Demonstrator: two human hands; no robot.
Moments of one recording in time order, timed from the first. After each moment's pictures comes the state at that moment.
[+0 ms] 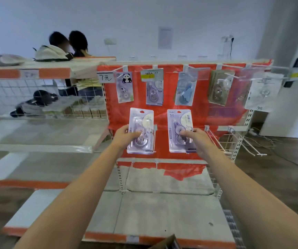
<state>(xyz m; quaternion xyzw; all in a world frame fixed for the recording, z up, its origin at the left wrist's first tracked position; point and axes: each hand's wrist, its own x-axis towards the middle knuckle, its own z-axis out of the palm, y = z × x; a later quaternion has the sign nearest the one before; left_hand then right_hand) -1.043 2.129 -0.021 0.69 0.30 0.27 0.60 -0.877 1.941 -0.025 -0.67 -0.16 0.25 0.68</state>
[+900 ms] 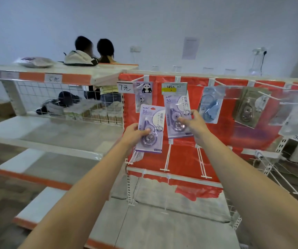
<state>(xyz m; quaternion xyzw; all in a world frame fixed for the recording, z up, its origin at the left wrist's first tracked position) -1.012 2.171 0.009 0.64 0.30 0.33 0.63 -0.844 2.051 0.040 -0.66 -0.32 0.18 0.66</state>
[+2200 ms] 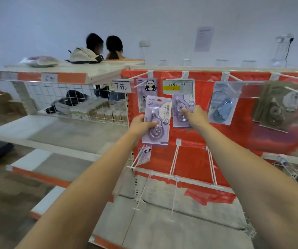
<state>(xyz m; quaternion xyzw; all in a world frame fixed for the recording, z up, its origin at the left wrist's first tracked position) -0.960 2.197 0.026 0.66 0.34 0.33 0.59 -0.782 2.117 0.039 -0.82 -0.33 0.06 0.46</state>
